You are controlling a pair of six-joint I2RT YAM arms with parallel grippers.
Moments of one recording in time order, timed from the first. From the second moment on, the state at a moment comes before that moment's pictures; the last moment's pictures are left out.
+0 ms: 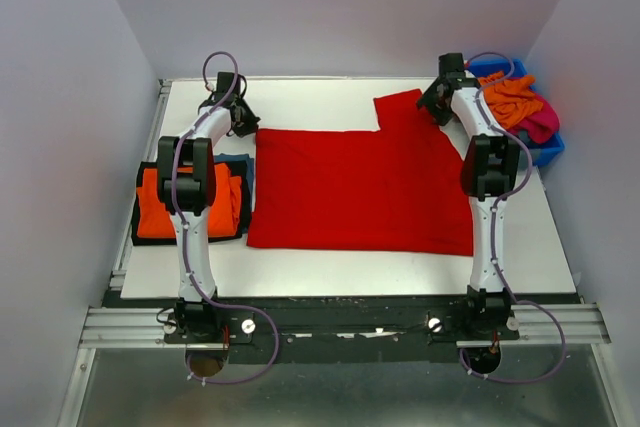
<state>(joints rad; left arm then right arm) -0.05 2.26 1.77 -0.39 0.07 -0.68 0.03 2.56 2.32 -0.71 0.11 0.72</state>
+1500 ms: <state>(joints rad) -0.05 2.23 1.77 -0.38 0.08 -0.67 0.02 2.59 2.42 -0.92 0.09 0.75</state>
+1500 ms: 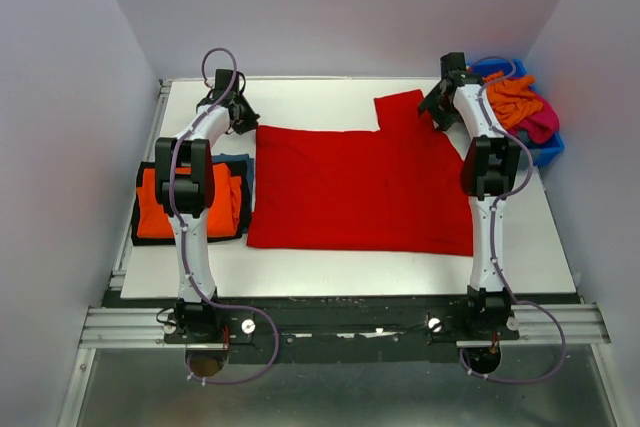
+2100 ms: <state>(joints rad) -0.06 2.23 1.77 -0.38 0.09 -0.67 0.04 2.57 2.37 -0.91 0.09 0.66</state>
